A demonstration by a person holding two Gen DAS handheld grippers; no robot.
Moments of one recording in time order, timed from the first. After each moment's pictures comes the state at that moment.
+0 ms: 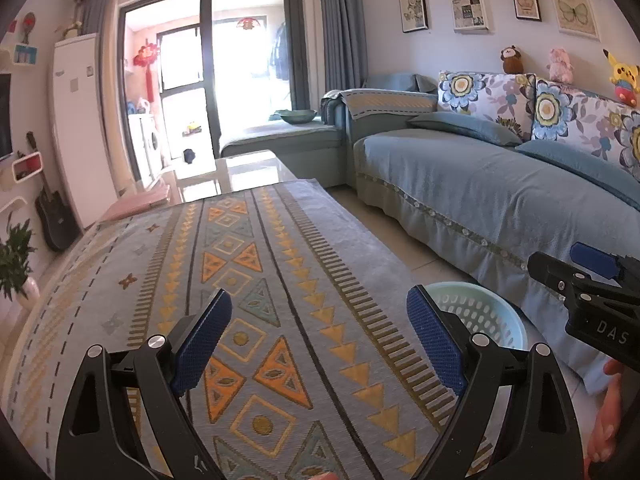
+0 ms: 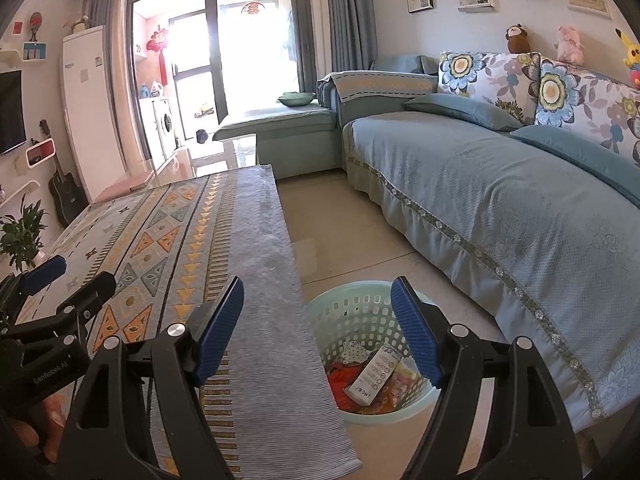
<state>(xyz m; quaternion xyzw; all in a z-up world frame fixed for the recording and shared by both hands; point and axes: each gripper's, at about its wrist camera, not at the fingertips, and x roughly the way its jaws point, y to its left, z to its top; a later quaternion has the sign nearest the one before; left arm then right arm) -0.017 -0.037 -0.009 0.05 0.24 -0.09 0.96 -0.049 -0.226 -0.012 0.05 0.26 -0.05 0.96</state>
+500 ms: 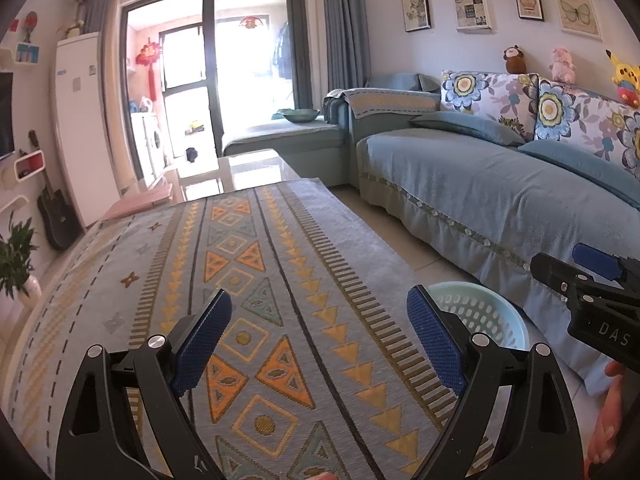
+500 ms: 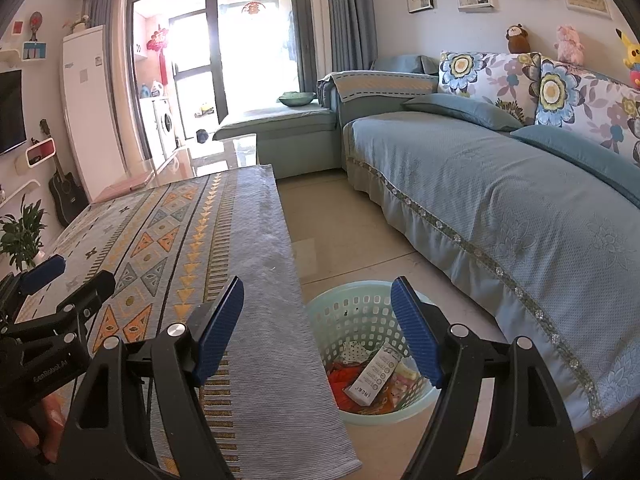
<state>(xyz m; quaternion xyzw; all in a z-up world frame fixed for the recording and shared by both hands) -0.016 -0.037 -0.006 0.05 0.24 -0.09 0.96 -0.049 -0.227 -0.010 0.05 0.27 -0.05 0.96</state>
